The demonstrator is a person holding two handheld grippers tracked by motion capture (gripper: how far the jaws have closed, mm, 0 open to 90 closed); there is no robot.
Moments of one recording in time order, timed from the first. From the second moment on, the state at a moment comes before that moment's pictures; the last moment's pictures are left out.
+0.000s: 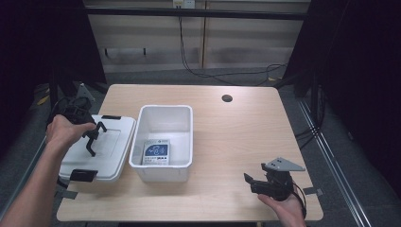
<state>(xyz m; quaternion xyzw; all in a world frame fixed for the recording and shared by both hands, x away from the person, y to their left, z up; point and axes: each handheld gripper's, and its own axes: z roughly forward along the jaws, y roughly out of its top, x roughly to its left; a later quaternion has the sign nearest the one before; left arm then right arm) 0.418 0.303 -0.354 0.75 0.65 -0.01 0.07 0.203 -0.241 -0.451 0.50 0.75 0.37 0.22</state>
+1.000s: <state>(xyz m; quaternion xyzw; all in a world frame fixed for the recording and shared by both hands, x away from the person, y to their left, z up) 0.417 0.300 -0.309 0.76 0.64 0.00 0.08 0.204 -0.241 -0.451 0.50 0.75 0.37 0.22</state>
